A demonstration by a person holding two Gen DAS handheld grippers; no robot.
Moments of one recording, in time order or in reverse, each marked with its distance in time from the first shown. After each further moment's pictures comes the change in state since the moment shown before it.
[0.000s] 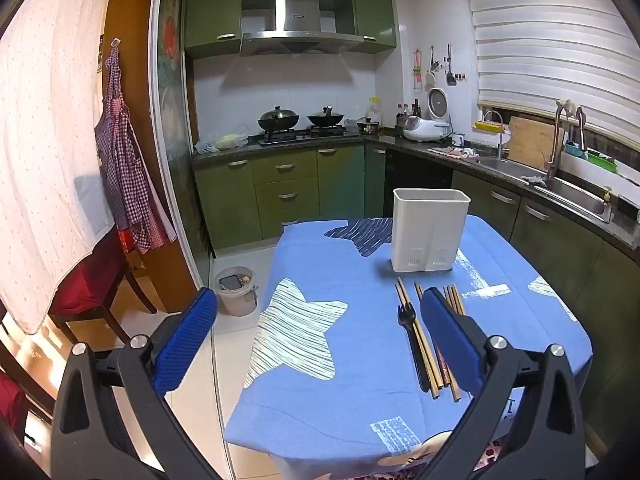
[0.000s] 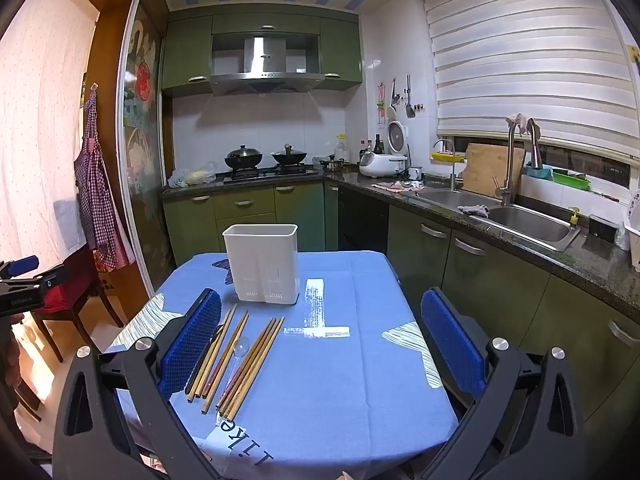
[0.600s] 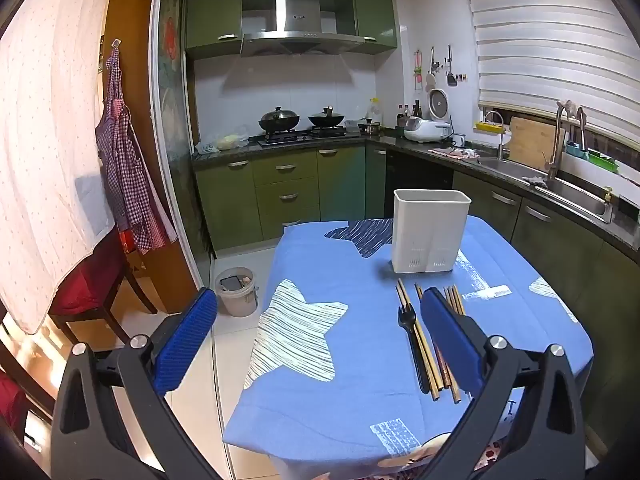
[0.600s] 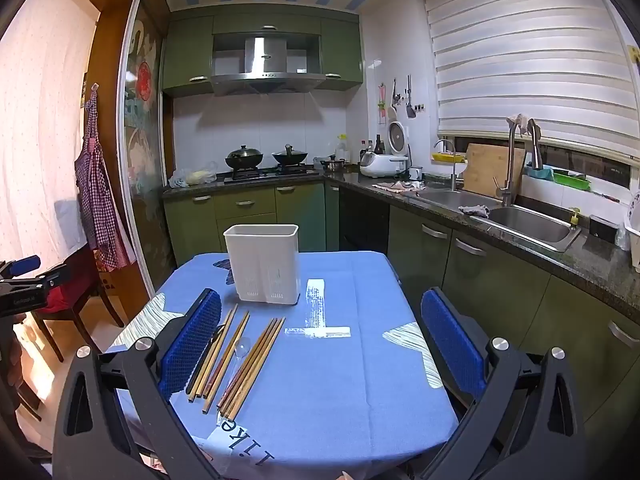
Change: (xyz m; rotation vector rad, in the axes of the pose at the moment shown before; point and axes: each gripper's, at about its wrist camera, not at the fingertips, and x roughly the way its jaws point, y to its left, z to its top) left arm 0.001 0.000 0.002 -0.005 0.007 -0.001; right arm 0.000 0.000 0.000 -0.001 0.000 0.002
